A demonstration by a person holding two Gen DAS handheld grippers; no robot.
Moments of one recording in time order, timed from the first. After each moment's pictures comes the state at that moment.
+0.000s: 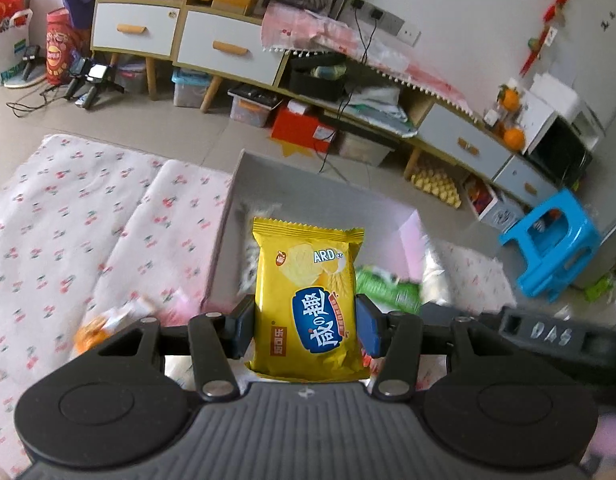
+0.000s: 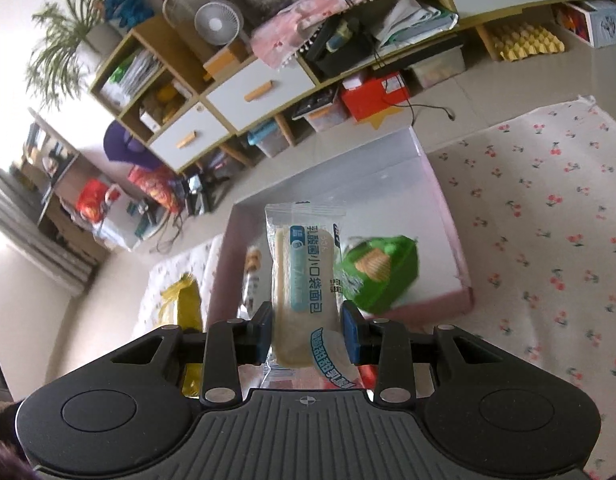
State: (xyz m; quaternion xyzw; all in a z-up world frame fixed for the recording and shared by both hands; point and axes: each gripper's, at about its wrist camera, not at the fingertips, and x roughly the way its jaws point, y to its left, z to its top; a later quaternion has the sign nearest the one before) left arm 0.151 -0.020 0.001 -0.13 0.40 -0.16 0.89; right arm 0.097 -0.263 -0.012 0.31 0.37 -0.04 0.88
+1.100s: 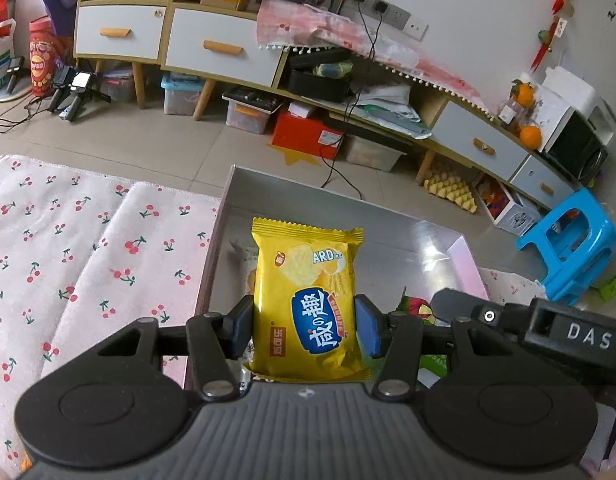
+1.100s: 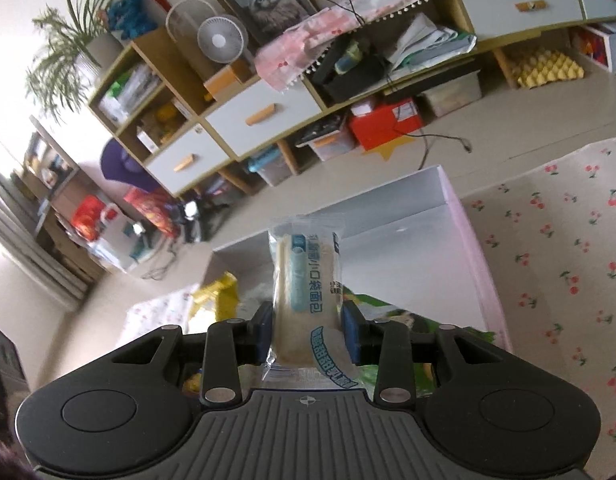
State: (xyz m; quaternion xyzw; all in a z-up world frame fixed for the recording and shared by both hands) left arm 0.209 -0.030 -0.035 -0.11 0.40 -0.15 0.90; right arm 0.162 -0.279 -0.040 0.29 0.33 -0.04 0.90
